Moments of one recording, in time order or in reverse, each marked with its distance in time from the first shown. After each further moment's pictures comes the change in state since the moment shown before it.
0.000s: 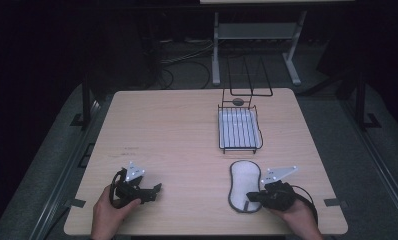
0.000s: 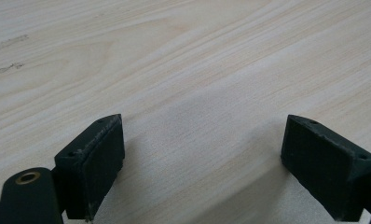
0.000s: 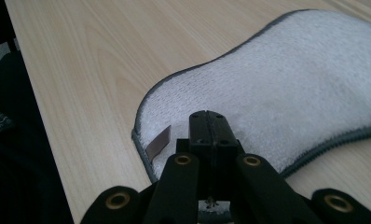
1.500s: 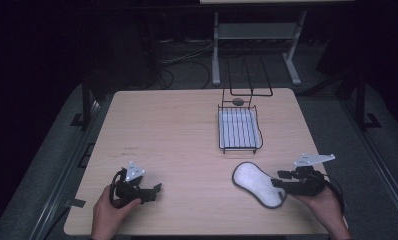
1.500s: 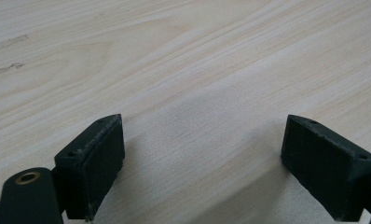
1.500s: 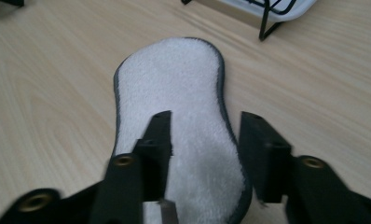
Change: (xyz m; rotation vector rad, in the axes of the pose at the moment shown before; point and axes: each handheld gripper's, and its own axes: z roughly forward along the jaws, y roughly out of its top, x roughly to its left) left arm 0.000 0.000 0.000 0.000 0.000 0.000; right arm -0.059 -0.016 -0.051 -0.103 -0.152 0.133
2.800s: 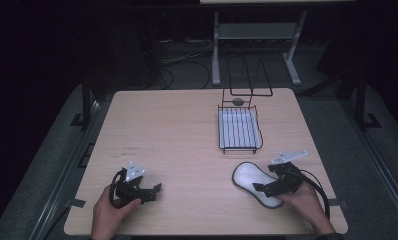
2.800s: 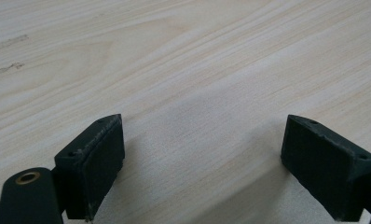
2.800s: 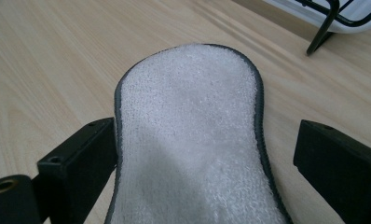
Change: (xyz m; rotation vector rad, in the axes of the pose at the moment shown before) left arm 0.000 0.000 0.000 0.000 0.000 -0.001; right arm 0.016 0.017 0.046 0.064 0.003 -0.054
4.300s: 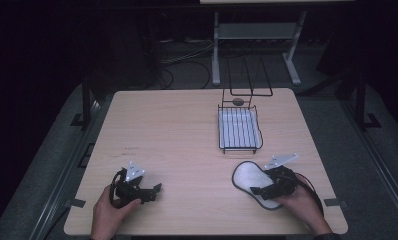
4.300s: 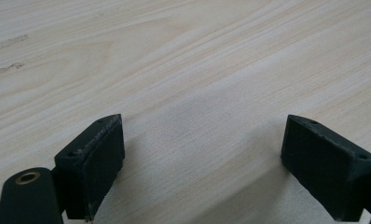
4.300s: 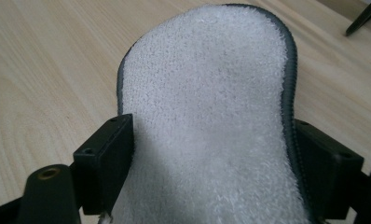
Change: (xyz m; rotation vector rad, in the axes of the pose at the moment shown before) left arm 0.000 0.000 0.000 -0.001 0.000 0.000; right arm 0.006 -0.003 0.014 0.077 0.009 -0.073
